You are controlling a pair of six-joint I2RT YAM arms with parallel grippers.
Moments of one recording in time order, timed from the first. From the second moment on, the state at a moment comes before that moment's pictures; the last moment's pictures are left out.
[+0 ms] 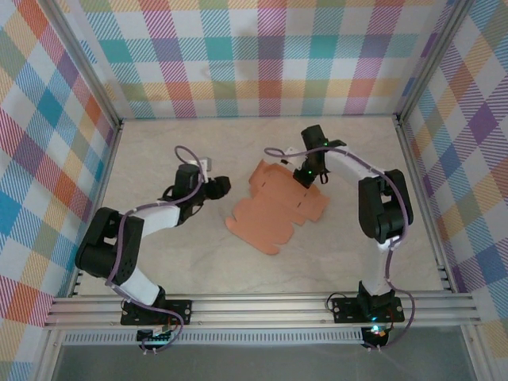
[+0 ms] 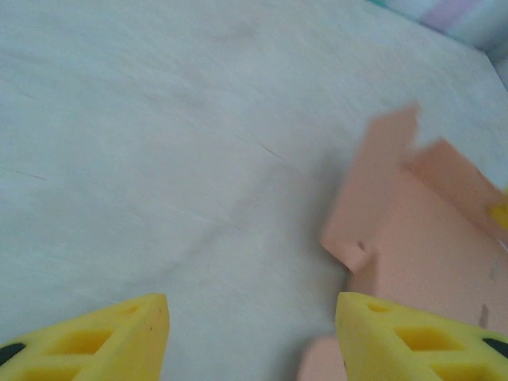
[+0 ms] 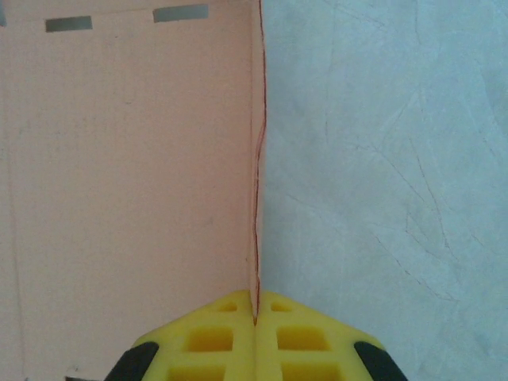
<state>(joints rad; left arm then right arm) -0.29 1.58 0.72 0.31 0.21 -0.46 0.35 1.97 1.47 -0.66 -0.13 -0.67</state>
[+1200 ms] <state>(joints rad) -0.11 1.66 0.75 0.36 0.27 -0.51 0.79 1.75 0.85 0.44 0.57 -1.16</state>
